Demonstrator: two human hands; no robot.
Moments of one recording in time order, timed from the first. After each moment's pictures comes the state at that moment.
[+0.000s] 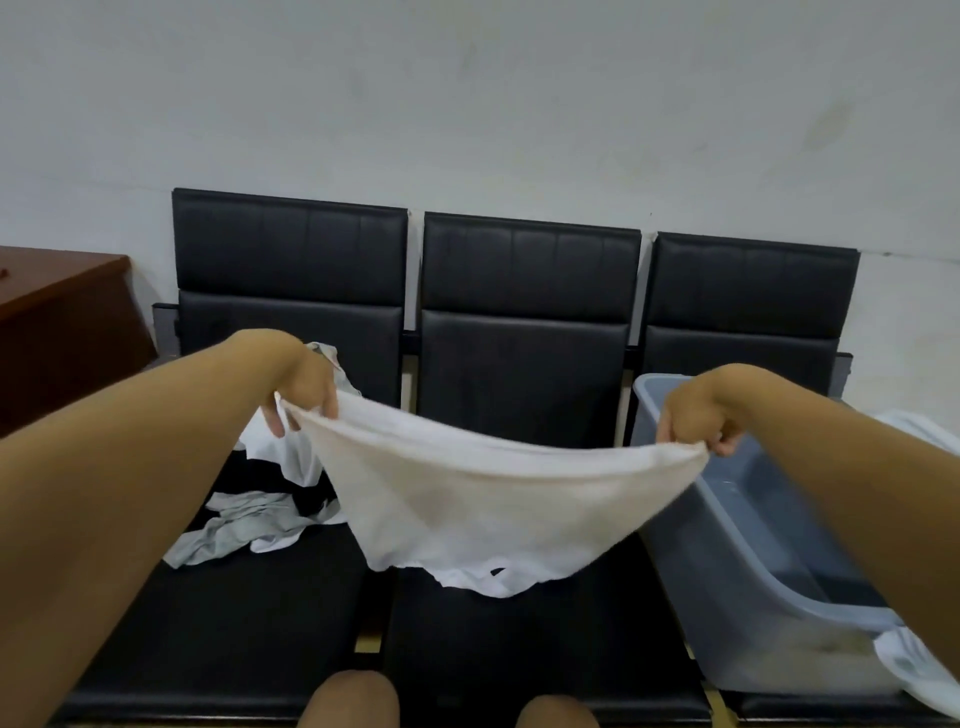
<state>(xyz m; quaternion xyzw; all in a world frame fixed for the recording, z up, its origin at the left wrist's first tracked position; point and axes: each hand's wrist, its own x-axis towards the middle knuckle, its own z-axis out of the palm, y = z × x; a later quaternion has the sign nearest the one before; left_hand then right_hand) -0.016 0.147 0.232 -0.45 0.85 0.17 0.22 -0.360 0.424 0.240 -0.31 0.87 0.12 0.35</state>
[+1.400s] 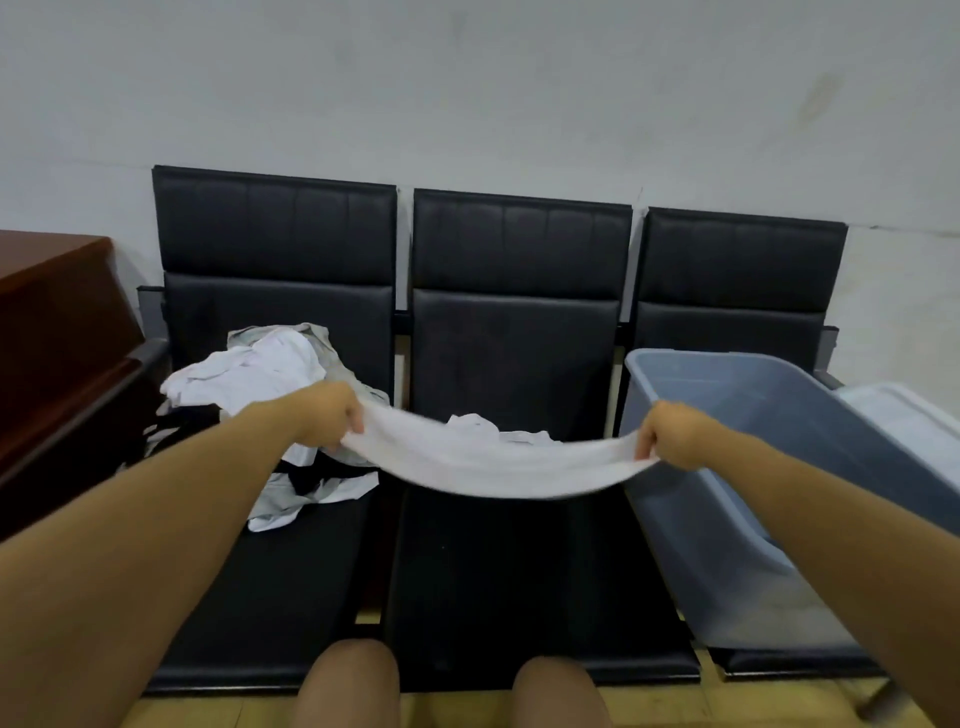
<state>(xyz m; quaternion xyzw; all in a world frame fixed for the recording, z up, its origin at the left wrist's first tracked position) -0.022 0.154 0.133 -0.36 0.92 0.15 0.07 -0.356 0.450 0.153 -0.45 0.88 0.09 0.12</state>
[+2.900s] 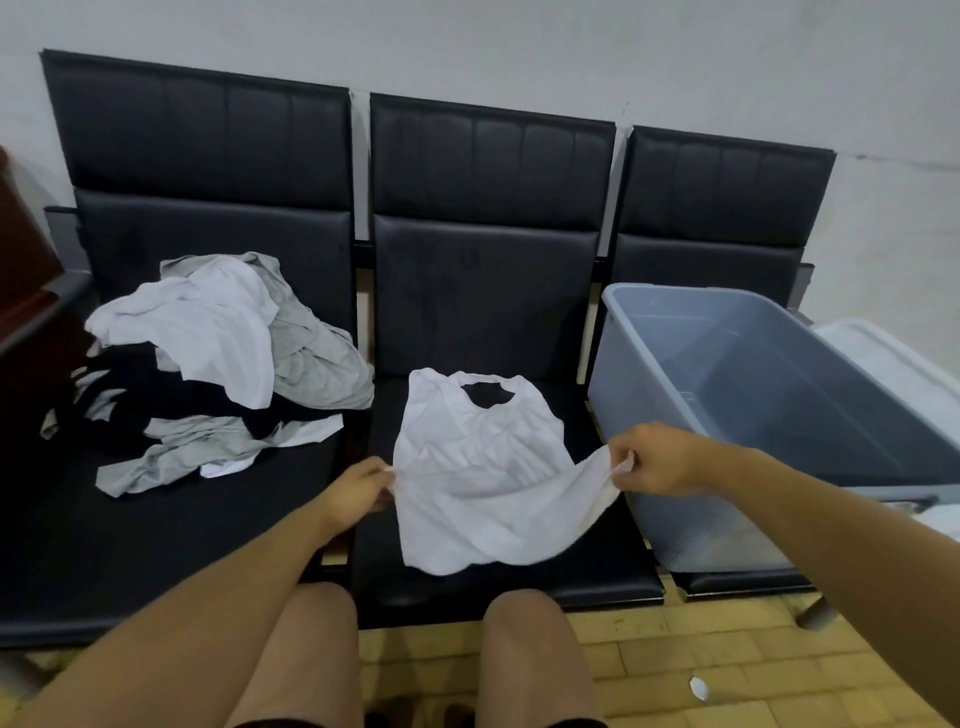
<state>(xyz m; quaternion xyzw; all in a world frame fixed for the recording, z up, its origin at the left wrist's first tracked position) -0.054 0.243 -0.072 -0.38 0.66 0.64 -0.09 -0.339 0.507 0.079 -0.53 0.83 0.06 0.19</state>
